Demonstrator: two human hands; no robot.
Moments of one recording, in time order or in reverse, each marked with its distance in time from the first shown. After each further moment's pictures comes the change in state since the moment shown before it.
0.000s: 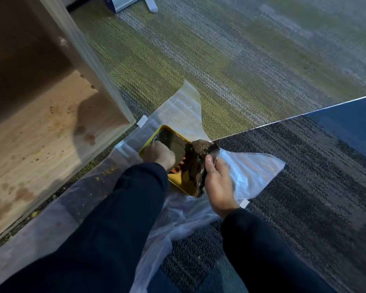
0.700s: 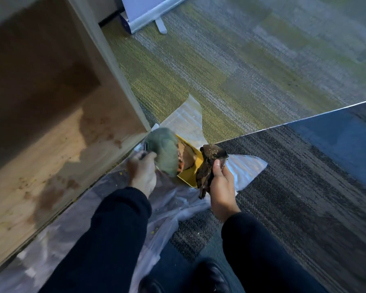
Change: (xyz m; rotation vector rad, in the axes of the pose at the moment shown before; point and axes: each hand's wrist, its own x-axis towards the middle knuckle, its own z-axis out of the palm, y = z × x) left_hand -0.092 -0.032 -0.109 -1.154 -0.005 -0.173; right_hand -0.097 -0.097 -0.005 0.230 0.038 0.132
